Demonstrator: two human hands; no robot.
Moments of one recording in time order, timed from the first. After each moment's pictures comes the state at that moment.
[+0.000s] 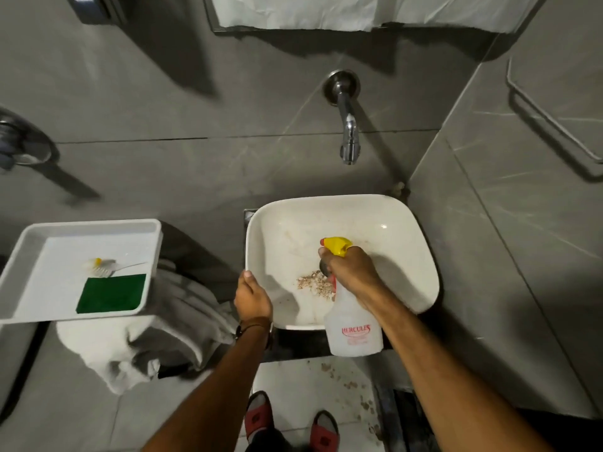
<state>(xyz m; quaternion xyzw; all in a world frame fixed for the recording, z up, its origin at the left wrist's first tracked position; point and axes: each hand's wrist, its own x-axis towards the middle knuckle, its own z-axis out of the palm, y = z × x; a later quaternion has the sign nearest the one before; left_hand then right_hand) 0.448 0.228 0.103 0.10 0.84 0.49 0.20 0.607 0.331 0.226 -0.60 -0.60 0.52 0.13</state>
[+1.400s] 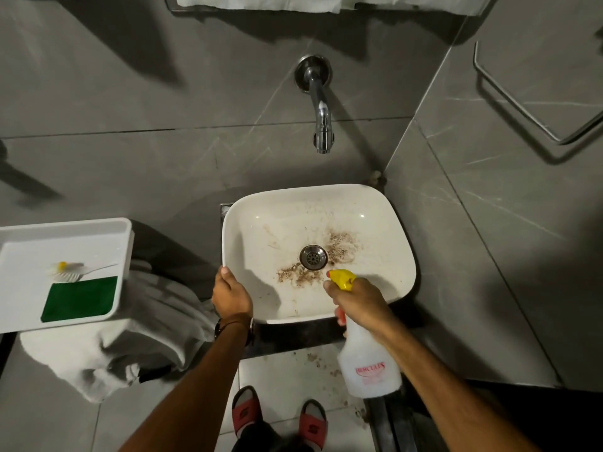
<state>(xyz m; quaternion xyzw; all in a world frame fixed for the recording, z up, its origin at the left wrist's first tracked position) 0.447 0.230 0.091 0.10 0.84 0.49 0.19 0.680 0.292 0.199 -0.64 -0.58 0.50 0.05</state>
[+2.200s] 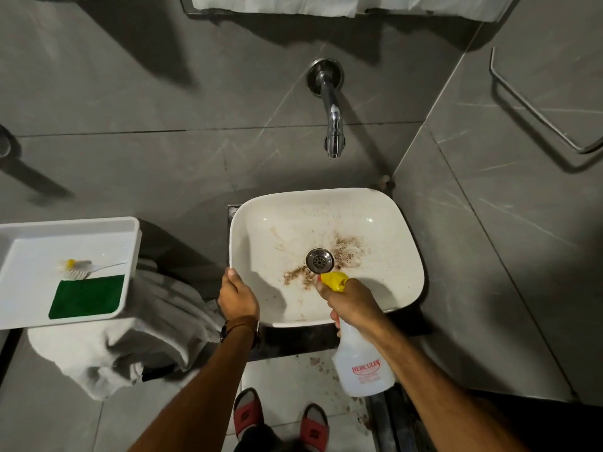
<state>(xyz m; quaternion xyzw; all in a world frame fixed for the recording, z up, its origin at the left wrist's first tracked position) 0.448 0.231 0.094 0.10 0.85 0.49 0.19 0.654 0.297 0.186 -0.63 -0.59 0.50 0.04</state>
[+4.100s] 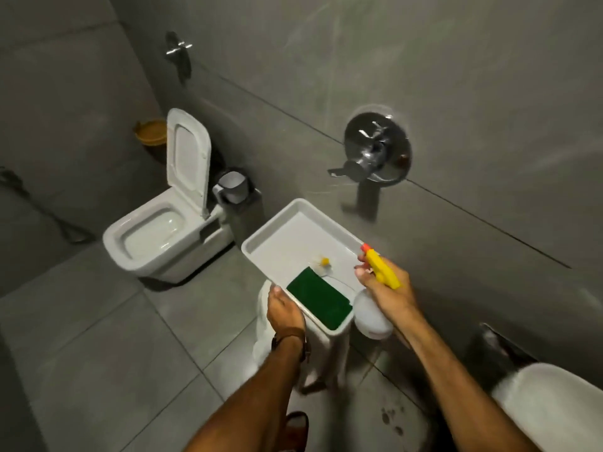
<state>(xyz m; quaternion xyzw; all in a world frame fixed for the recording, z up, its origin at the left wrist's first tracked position) 0.105 0.033 0.112 -0.27 0.75 0.60 -0.01 0.167 0.198 0.220 -0.22 -0.73 0.64 0.10</state>
